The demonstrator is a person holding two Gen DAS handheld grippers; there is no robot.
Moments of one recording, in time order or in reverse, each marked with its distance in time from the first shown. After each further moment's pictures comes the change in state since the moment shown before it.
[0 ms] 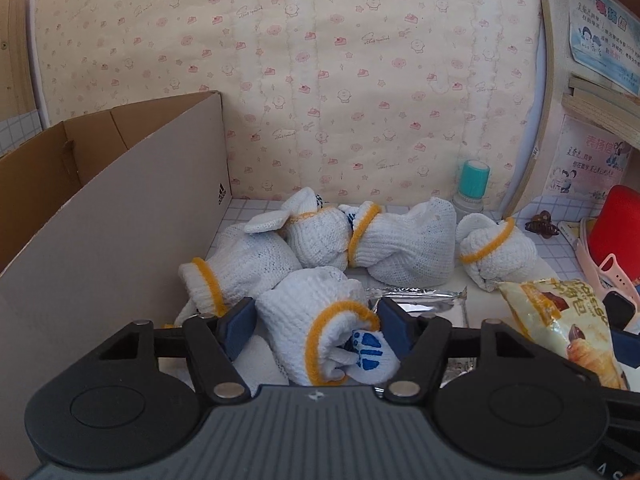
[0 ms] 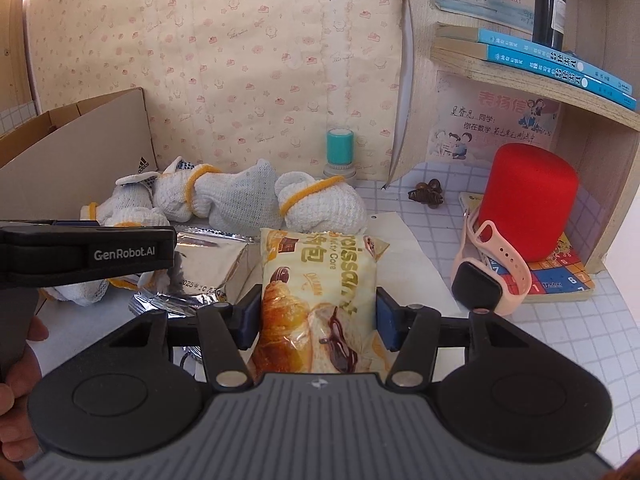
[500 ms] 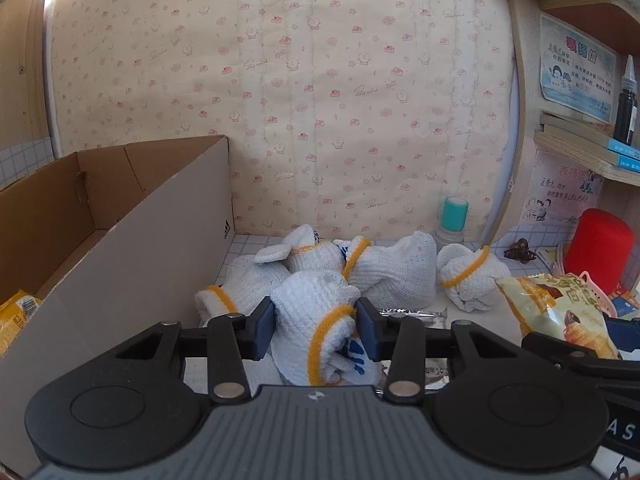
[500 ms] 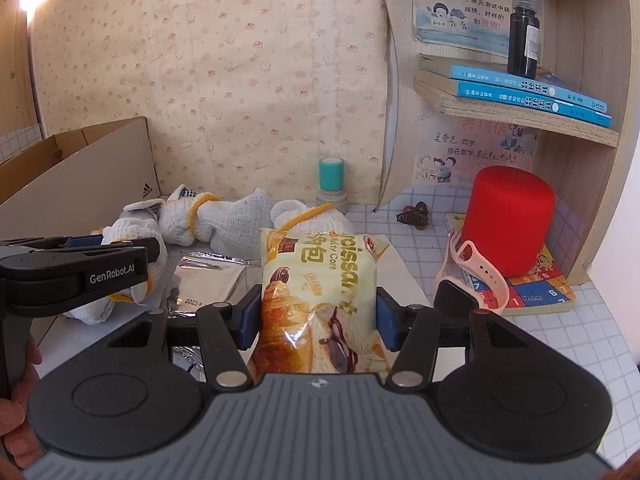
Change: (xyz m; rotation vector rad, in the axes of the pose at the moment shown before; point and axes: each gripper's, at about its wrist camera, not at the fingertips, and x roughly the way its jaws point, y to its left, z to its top) left arm -0.035 0.006 -0.006 0.009 -0.132 -0.030; right arm -0.022 -0.005 0.004 0.015 -0.063 0.002
